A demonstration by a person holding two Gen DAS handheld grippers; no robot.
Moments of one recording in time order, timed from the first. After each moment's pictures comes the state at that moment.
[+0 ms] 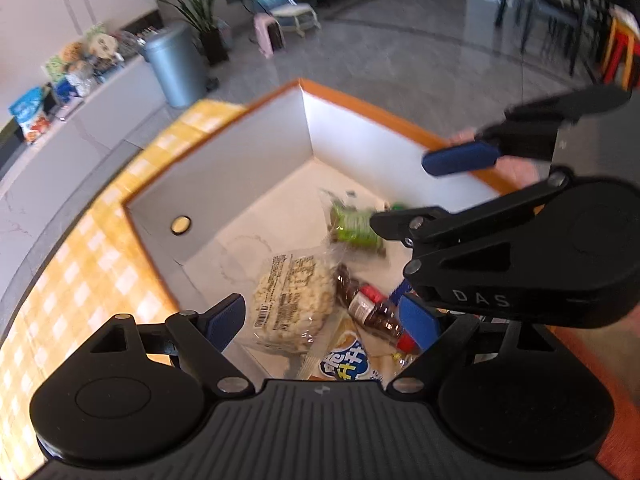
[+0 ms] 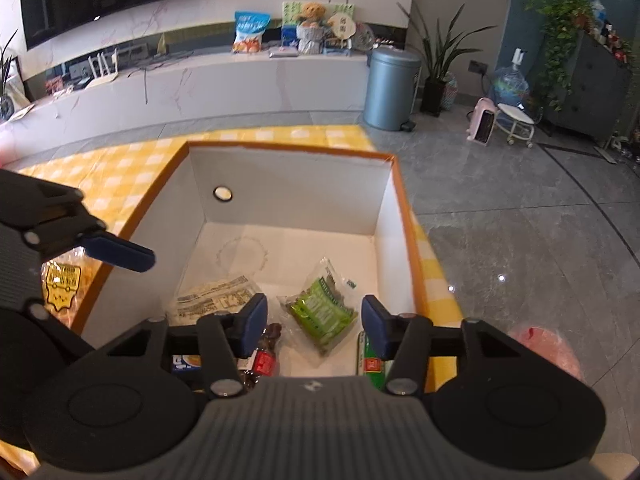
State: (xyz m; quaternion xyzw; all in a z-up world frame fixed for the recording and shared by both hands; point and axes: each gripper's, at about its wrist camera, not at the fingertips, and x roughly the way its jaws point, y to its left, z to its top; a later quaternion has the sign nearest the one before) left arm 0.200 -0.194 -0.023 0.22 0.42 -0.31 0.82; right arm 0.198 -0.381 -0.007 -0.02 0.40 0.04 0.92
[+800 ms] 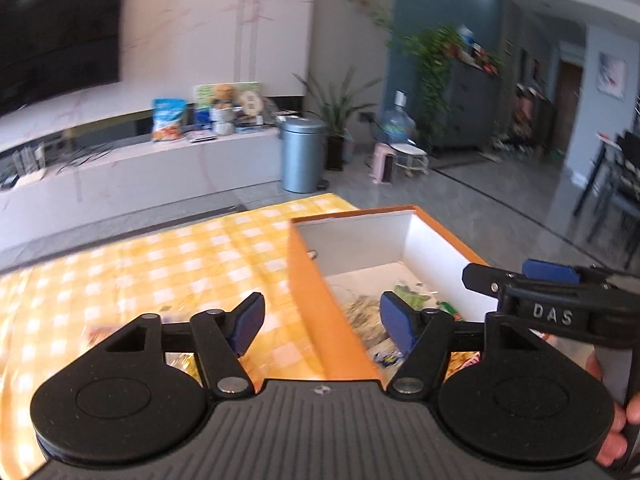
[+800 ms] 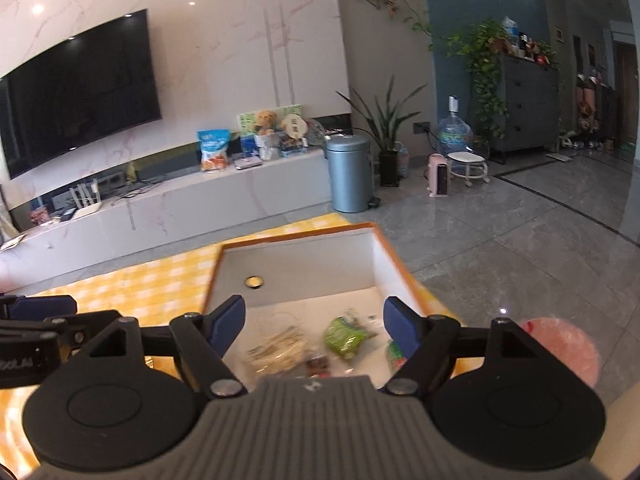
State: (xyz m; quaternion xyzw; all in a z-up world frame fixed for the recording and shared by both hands) left arm 0.113 -0.082 0.027 0.01 0.29 -0.18 0.94; right arm 0.094 -0.343 0.034 0.08 0.25 -0.02 0.96
